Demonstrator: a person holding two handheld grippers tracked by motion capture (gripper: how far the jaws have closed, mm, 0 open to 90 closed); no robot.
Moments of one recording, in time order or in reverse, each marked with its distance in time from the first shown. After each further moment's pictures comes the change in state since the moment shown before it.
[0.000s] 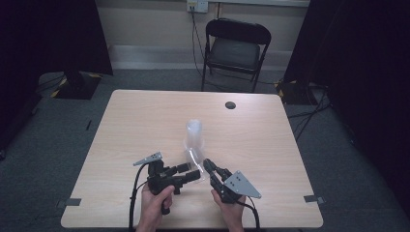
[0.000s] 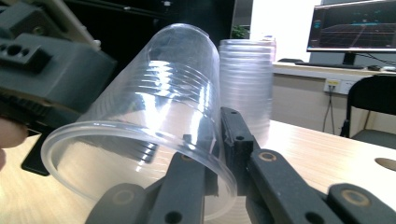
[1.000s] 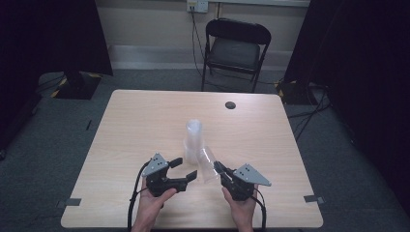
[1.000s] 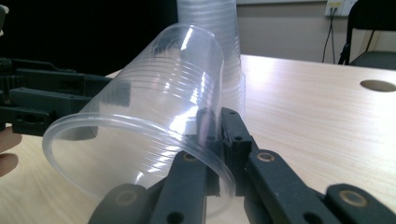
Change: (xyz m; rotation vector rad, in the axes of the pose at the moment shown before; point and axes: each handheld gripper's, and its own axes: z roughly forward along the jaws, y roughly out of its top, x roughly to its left) left arm -0.002 -0.007 0.001 0.031 0.282 0.417; right arm -0.024 0.013 -0.012 0.265 -0.028 0.136
